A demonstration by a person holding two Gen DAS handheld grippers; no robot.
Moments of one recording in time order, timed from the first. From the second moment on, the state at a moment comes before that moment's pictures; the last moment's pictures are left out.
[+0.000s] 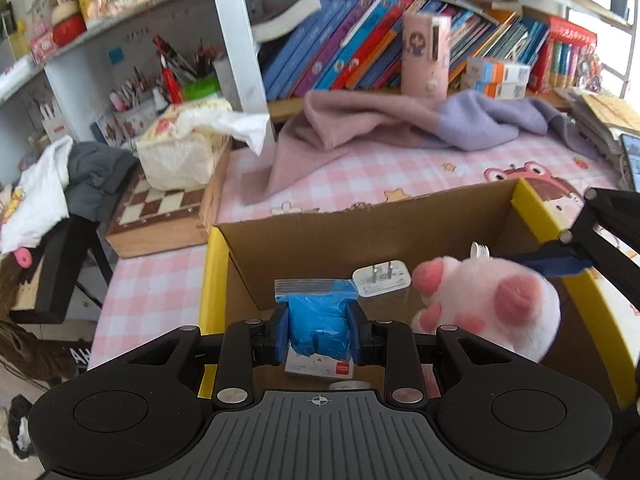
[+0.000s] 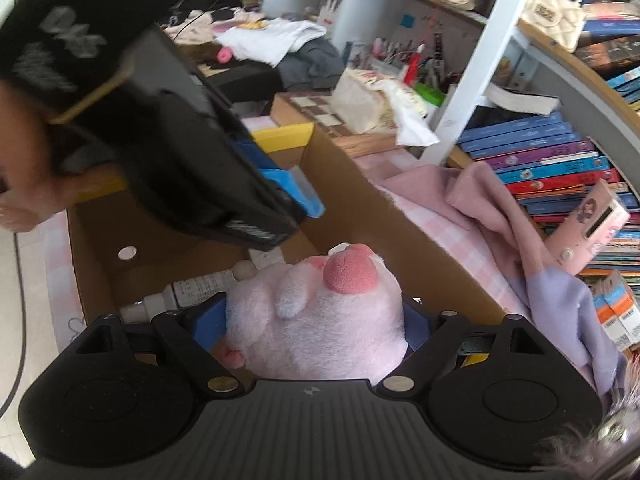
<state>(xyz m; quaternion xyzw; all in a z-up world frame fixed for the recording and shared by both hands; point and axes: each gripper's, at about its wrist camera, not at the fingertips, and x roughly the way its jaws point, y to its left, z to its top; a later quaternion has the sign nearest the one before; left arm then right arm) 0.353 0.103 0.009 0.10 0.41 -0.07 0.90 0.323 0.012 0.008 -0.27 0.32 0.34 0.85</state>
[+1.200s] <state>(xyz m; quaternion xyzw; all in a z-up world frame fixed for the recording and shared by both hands) 0.321 0.110 0.057 0.08 0.31 -0.04 0.95 0.320 -0.002 0.040 -0.24 0.26 0.33 0.87</state>
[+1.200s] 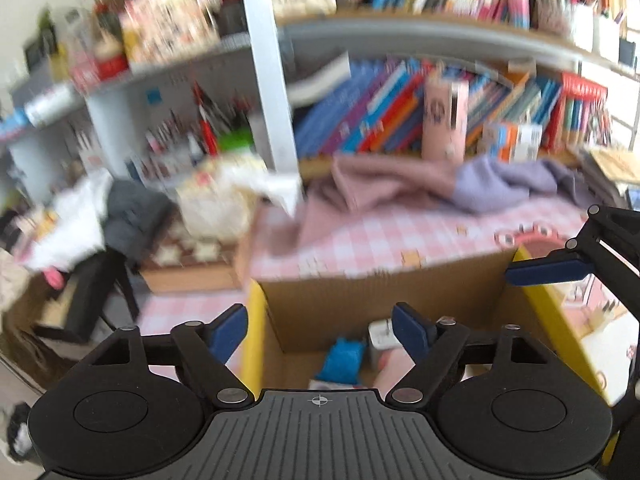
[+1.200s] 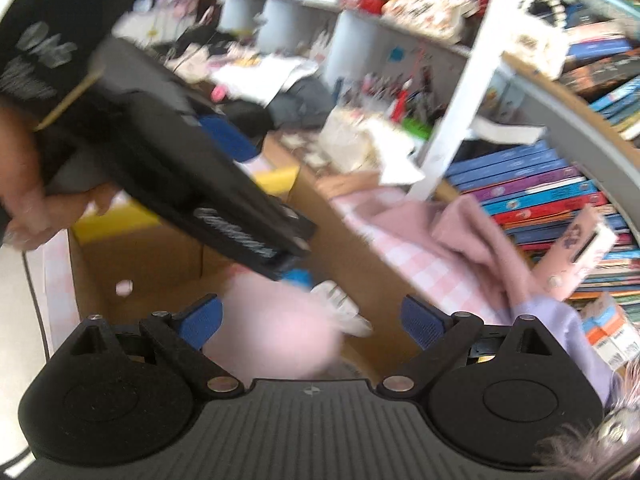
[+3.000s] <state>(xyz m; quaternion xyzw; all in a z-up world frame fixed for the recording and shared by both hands) 0.015 0.060 0.033 0.00 0.27 0.02 0.96 0.043 -0.141 0.040 -0.07 0.29 0.09 0.95</state>
